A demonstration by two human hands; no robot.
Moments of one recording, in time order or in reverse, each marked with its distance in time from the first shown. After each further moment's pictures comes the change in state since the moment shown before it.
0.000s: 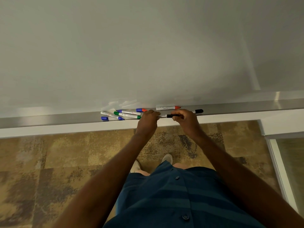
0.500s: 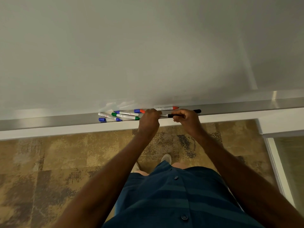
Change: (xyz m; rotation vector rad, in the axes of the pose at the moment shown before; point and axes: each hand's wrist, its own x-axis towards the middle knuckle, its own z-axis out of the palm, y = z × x) left_hand 0.008 0.018 -0.001 0.065 -0.005 -0.046; right_hand 0.003 0.005 -0.012 0.086 -0.012 0.033
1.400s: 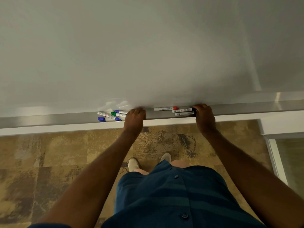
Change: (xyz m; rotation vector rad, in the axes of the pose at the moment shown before) left_hand 0.003 -0.072 0.008 0.174 0.072 0.091; right_hand 0.042 0.077 -0.038 -0.689 0.256 -0.097
